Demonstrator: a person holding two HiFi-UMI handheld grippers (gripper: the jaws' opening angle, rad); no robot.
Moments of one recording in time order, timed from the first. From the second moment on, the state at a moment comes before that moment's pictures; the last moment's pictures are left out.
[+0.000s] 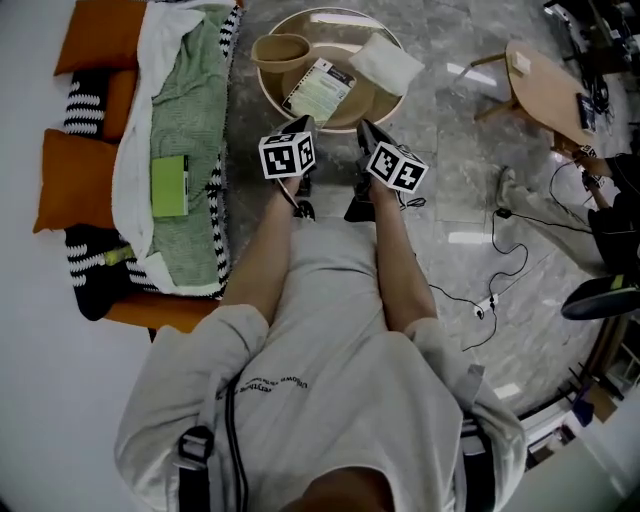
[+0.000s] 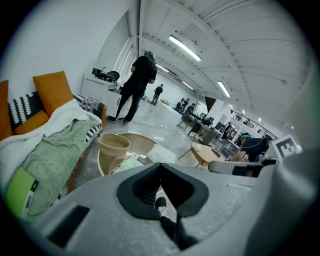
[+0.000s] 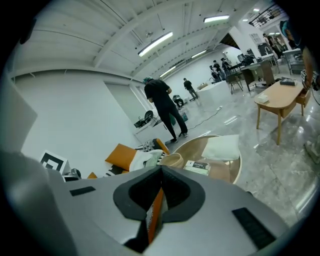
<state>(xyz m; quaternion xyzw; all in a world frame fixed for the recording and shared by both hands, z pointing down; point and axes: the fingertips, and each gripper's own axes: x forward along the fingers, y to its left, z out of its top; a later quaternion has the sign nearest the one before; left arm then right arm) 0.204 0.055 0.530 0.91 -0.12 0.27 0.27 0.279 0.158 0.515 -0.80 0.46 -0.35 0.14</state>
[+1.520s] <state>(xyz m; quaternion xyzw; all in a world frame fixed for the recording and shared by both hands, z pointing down) 0.231 -0.028 0.583 0.75 -0.47 0.16 0.43 0.349 -0.004 0.599 -0.52 0.73 -0.35 -0.26</state>
